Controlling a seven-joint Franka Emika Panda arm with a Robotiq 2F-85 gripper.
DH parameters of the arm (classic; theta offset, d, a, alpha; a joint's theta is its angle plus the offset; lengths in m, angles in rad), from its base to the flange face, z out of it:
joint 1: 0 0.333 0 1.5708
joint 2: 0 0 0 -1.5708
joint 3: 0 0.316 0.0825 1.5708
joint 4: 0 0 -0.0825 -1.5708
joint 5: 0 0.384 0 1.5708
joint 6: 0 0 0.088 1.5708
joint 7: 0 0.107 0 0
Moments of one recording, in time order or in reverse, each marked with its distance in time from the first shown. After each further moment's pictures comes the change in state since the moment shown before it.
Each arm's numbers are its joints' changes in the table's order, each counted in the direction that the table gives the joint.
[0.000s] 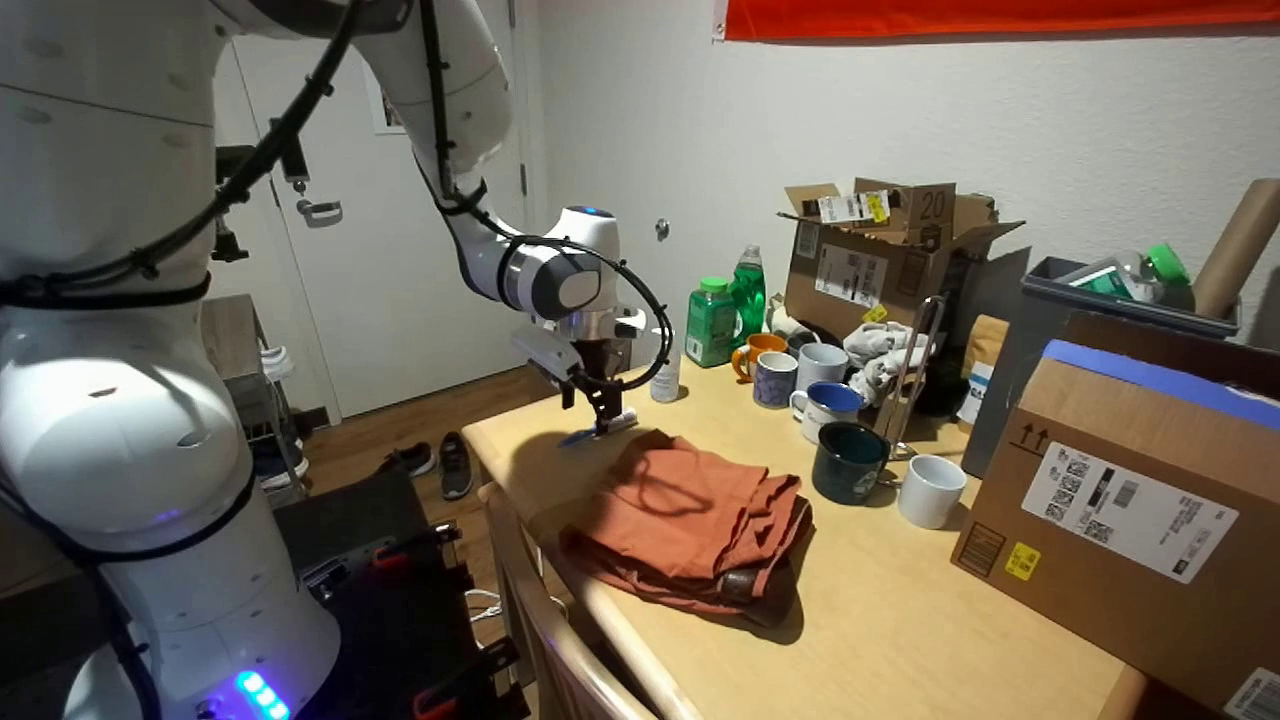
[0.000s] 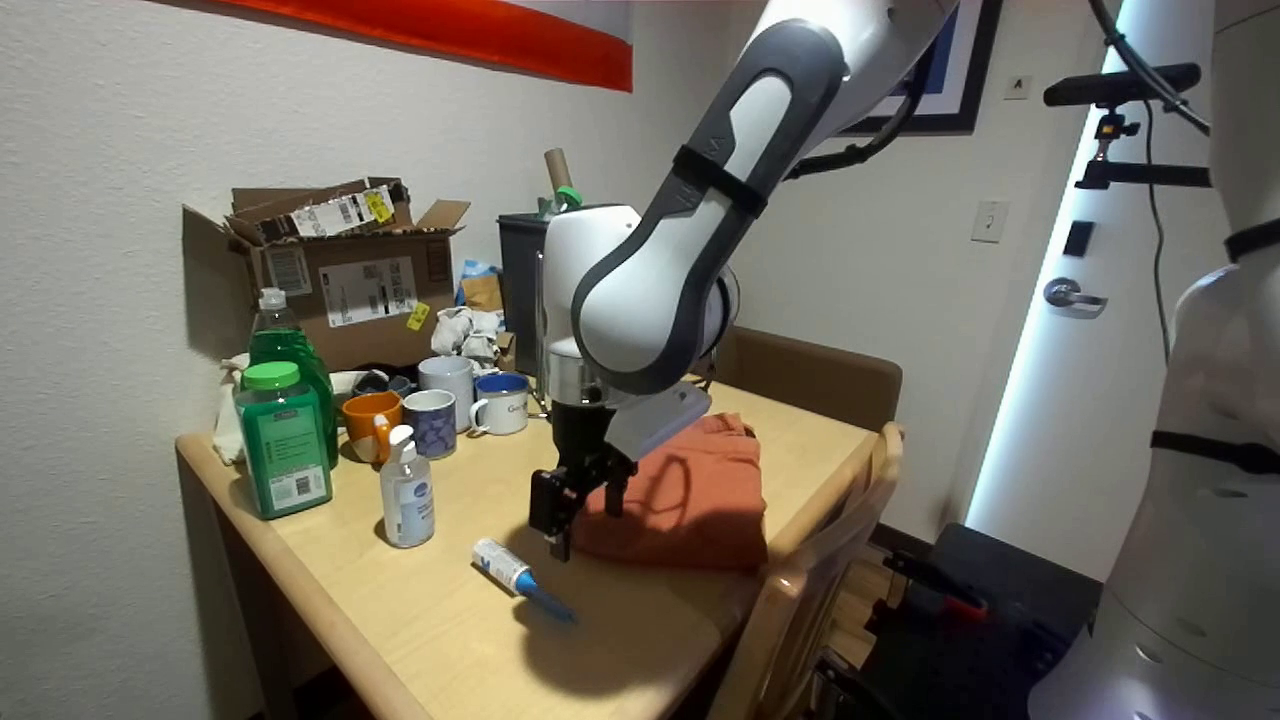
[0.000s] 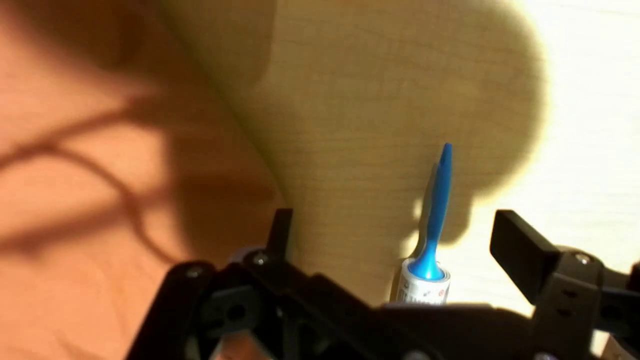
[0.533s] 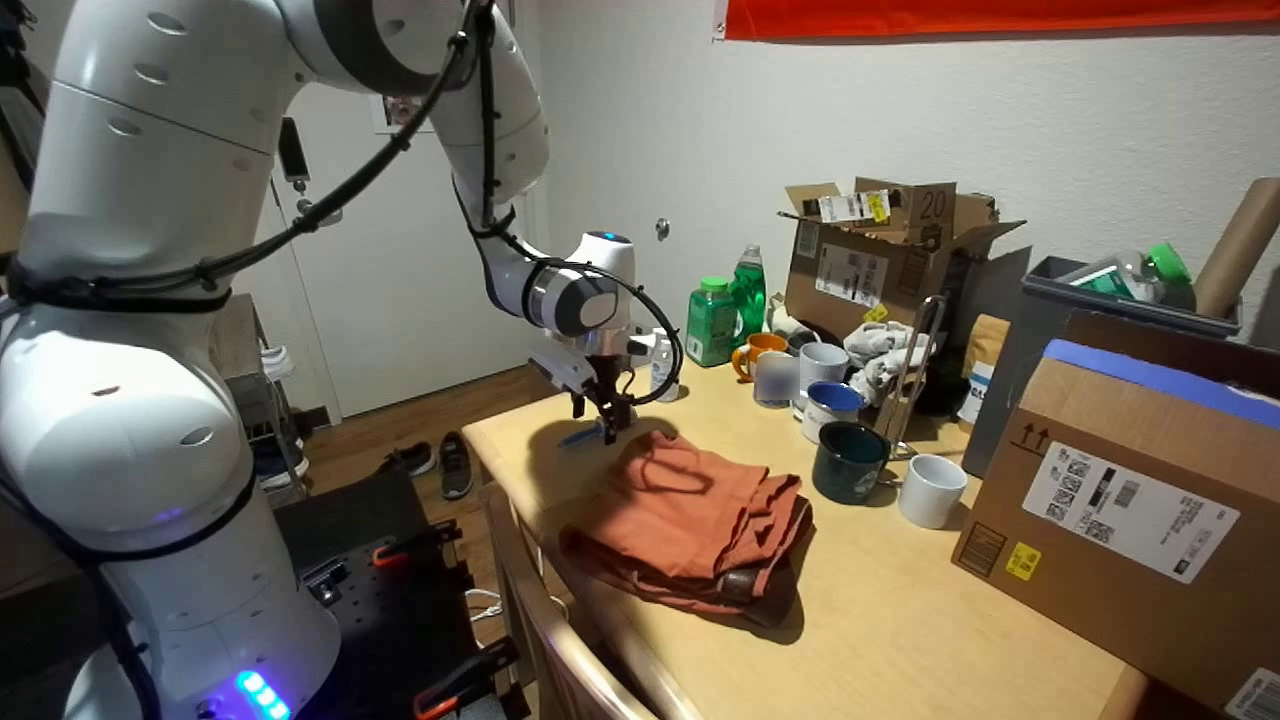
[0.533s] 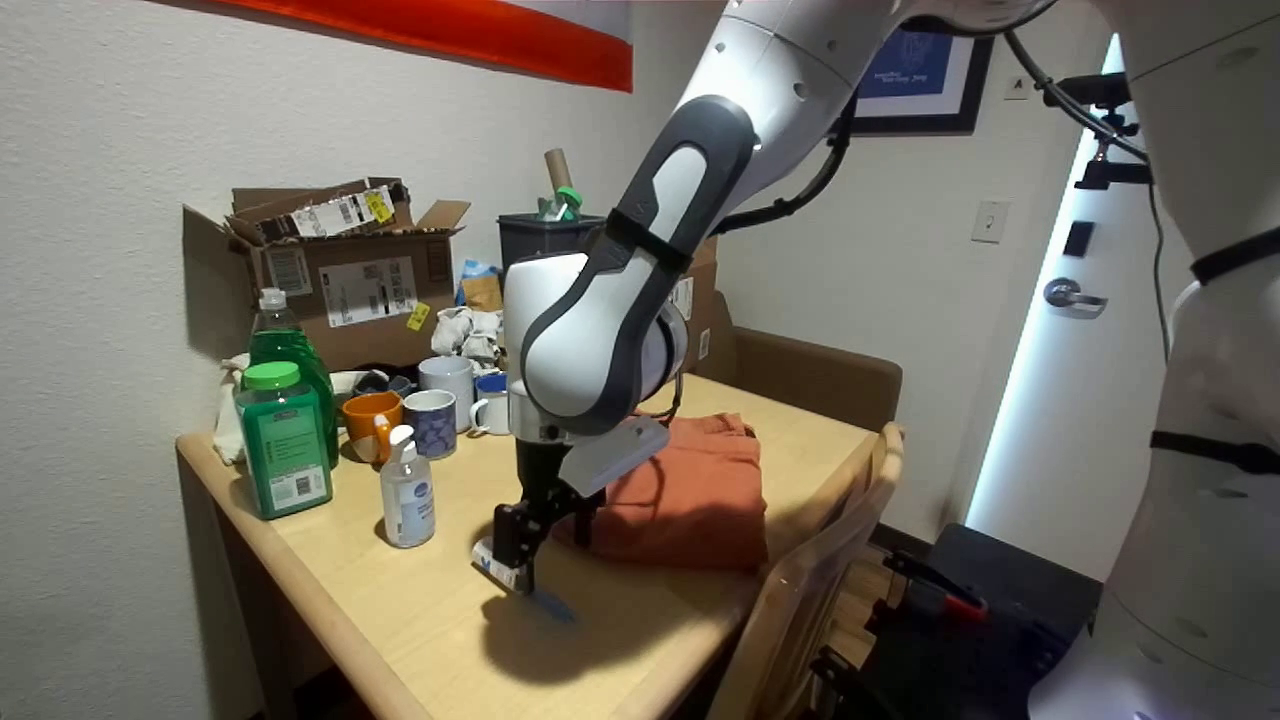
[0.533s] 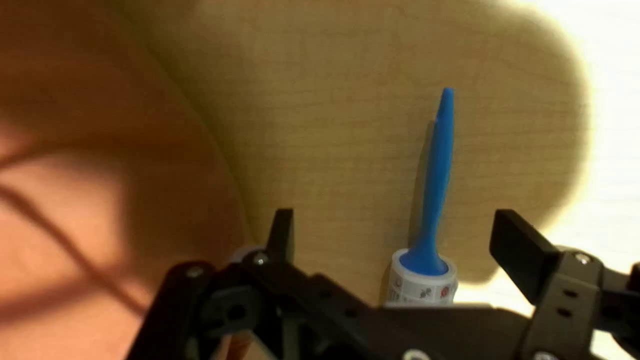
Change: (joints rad) arm 0.014 -0.209 0.000 0.178 0.009 0.000 0.019
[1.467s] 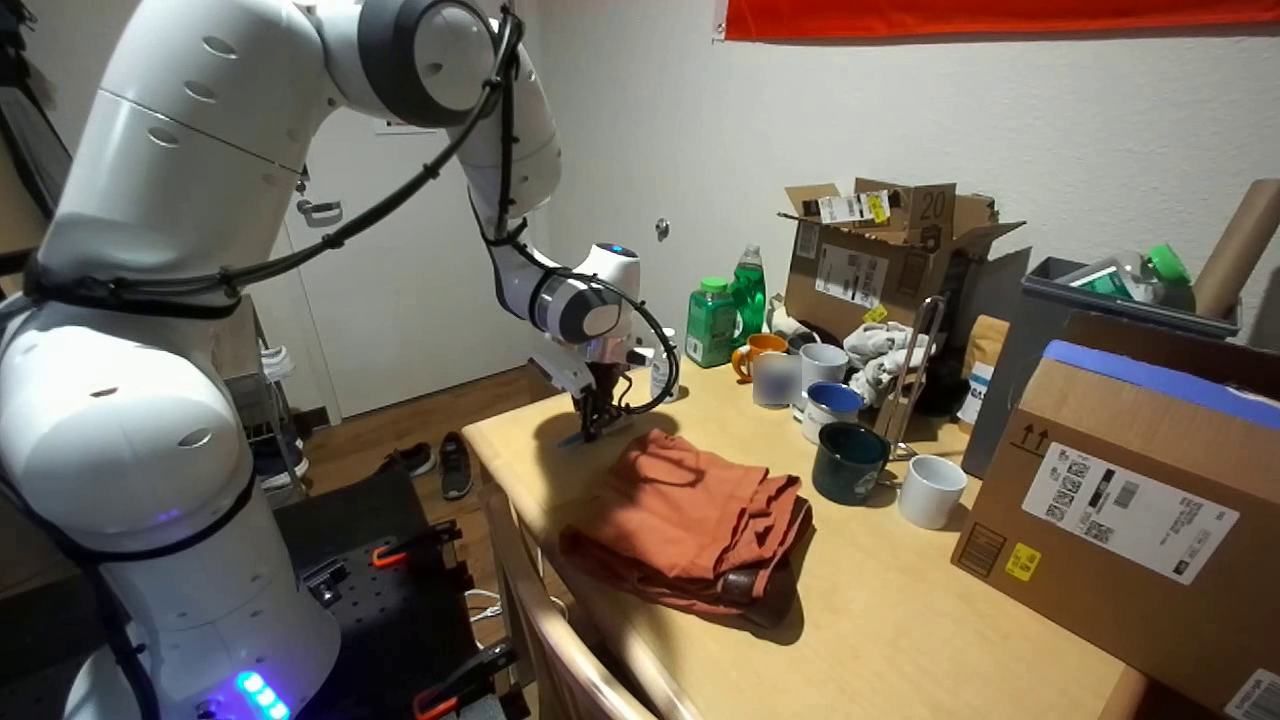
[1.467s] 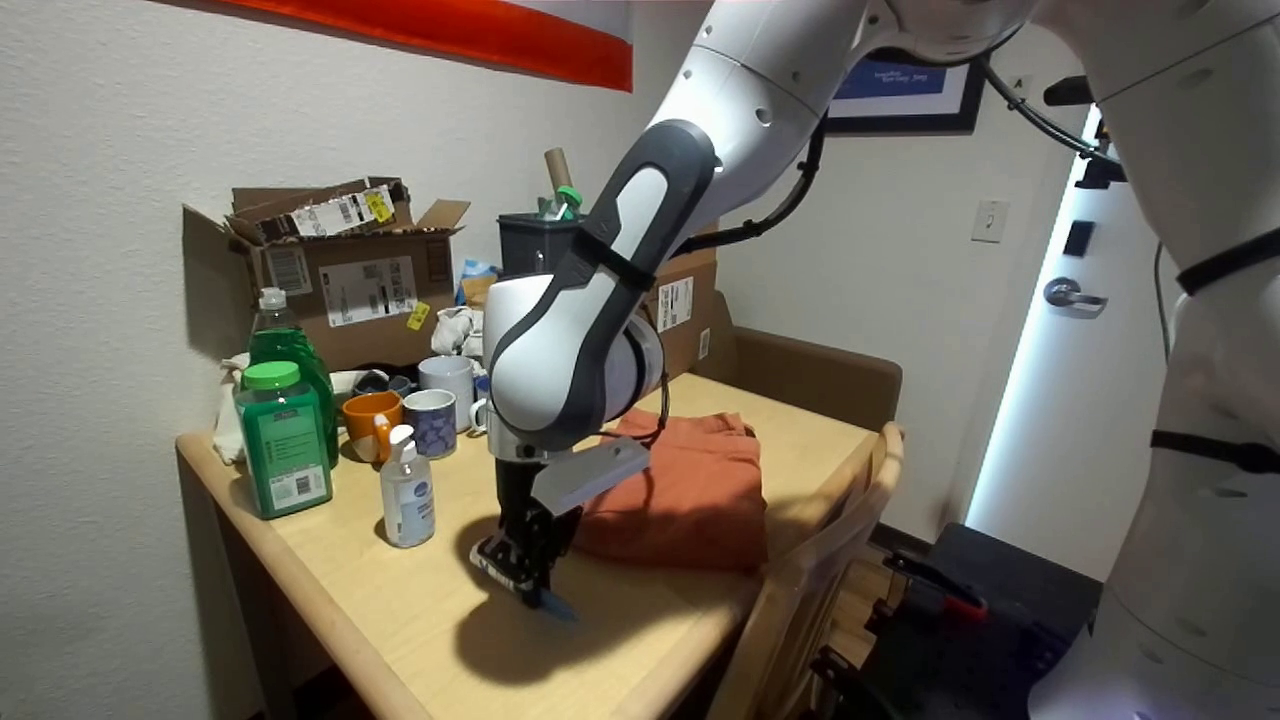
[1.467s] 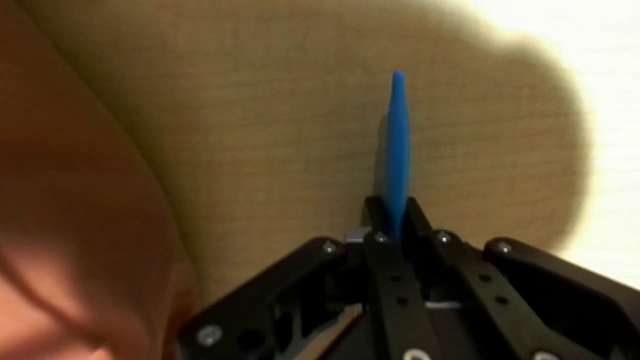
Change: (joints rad) arm -0.009 -0.094 0.035 0.089 0.062 -0.027 0.000
